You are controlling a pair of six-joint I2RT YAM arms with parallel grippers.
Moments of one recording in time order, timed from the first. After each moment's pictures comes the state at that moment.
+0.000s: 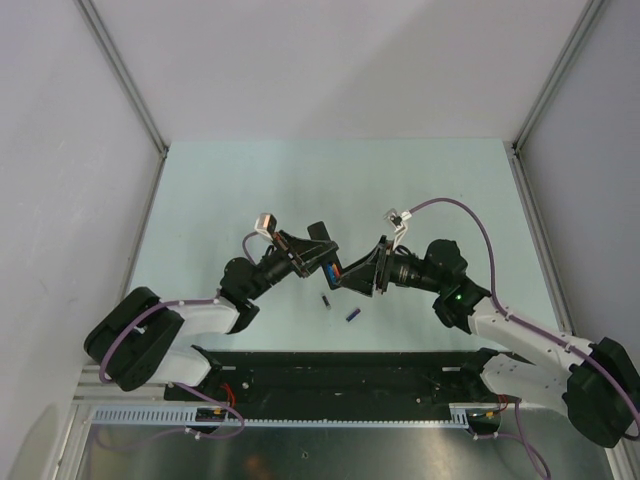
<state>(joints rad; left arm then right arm) -0.66 1.36 0.32 1.30 0.30 -1.67 0.71 1.01 0.53 0.51 -0.59 0.77</state>
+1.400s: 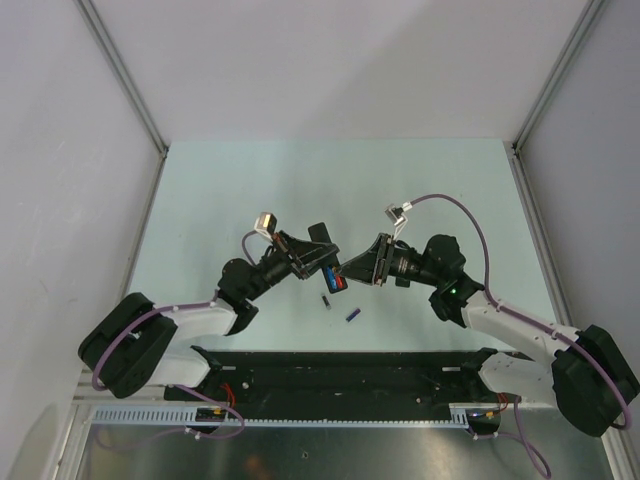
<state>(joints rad) -0.67 1.31 0.32 1.27 0.32 -1.64 0.66 1.10 0.53 0.64 -0.64 1.00</state>
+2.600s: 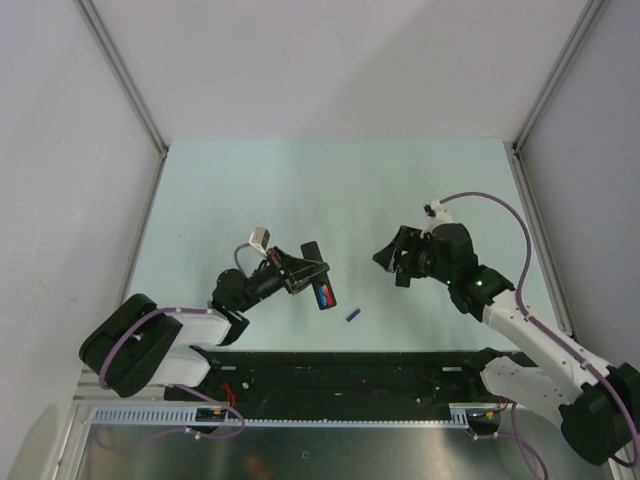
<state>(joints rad) -0.62 1.32 0.20 1.30 0.39 -1.55 0.54 0.91 0.67 -0.13 -0.21 0.70</state>
